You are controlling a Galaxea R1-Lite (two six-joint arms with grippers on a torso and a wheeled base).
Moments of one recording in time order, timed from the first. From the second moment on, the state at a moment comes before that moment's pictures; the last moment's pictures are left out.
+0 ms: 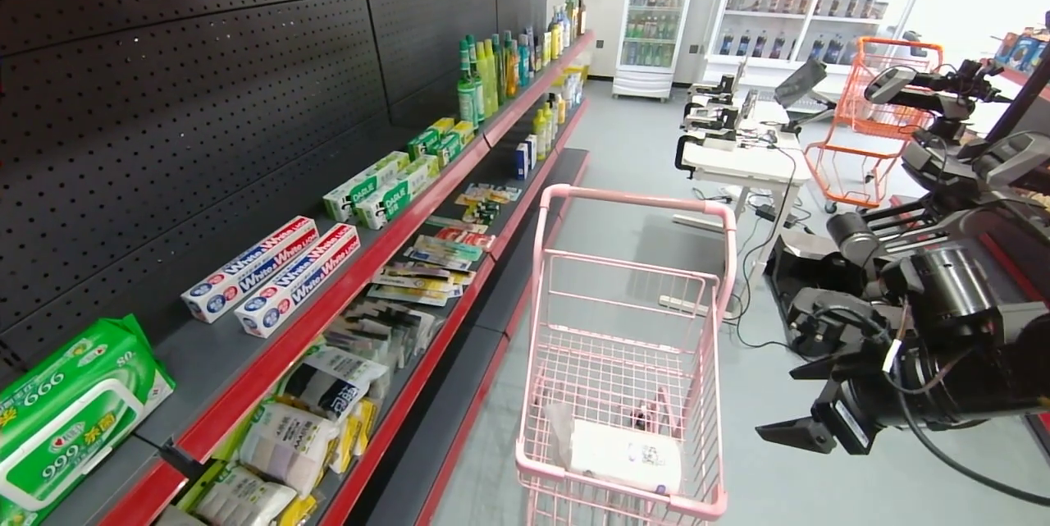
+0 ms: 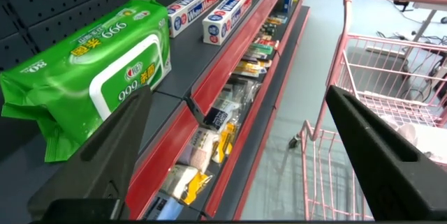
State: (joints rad) left arm 0.01 0.00 0.00 0.00 0.05 0.01; right arm 0.07 1.70 -0.67 -0.02 0.34 -0.57
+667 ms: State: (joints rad) left arm 0.01 0.00 0.00 0.00 0.05 0.01; right arm 0.11 1.83 -0.71 -0.09 0.25 -0.65
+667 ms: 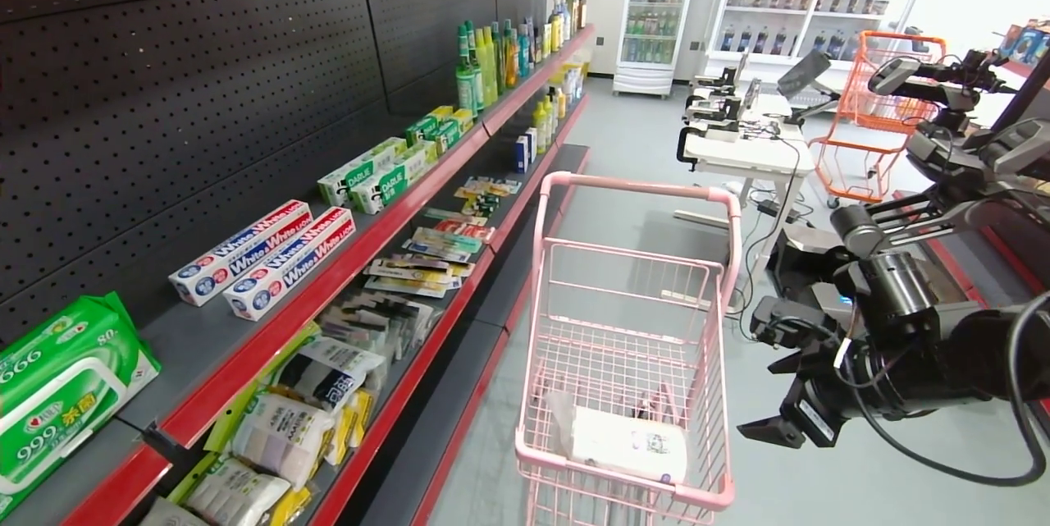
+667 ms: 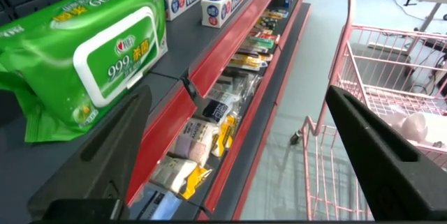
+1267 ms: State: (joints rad) left arm 0.01 0.00 0.00 0.00 0.05 0.01; right arm 0.12 1.87 -0.76 -0.09 0.22 -0.74
